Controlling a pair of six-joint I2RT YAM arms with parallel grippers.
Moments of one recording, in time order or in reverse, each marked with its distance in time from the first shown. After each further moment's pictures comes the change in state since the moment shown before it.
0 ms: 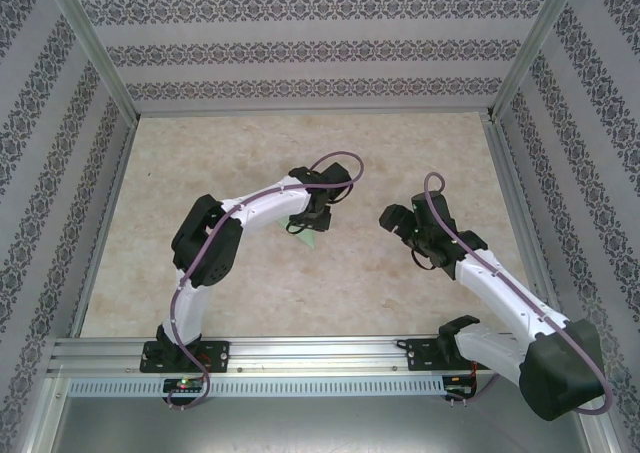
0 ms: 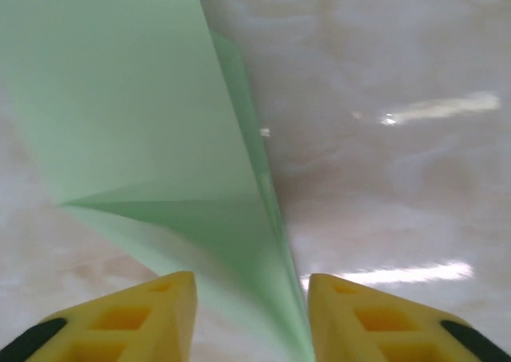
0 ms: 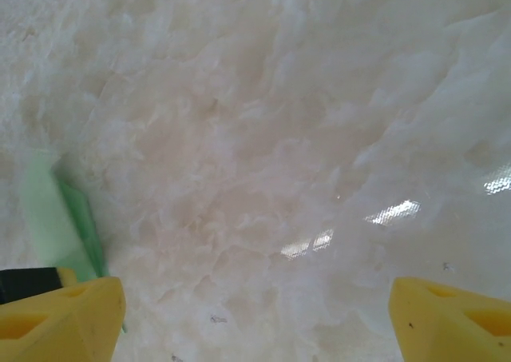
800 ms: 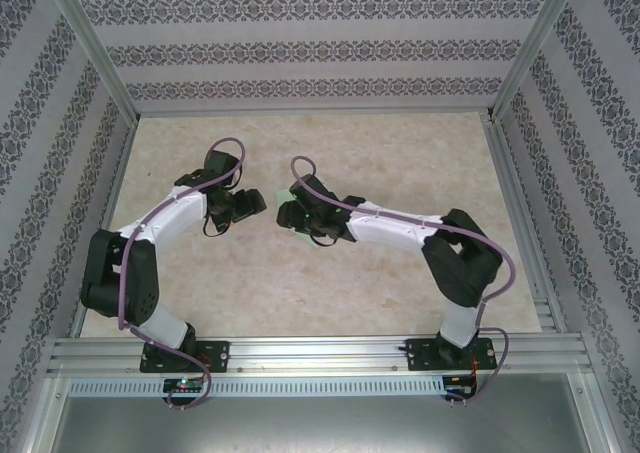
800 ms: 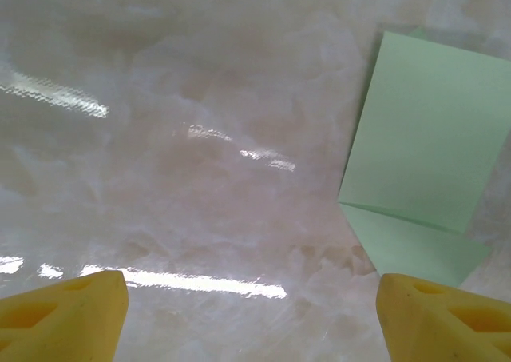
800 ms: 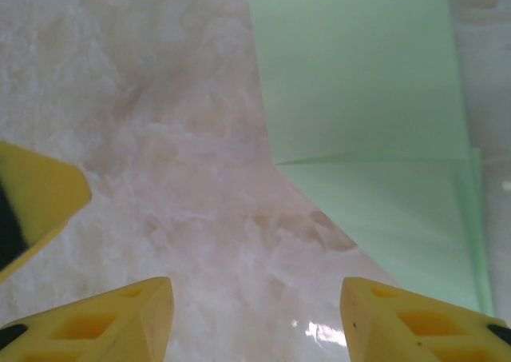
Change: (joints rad) left arm 0.505 -0.515 -0.584 0.285 0.343 -0.061; right arm 0.480 0.798 0.614 0.167 -0.030 0.085
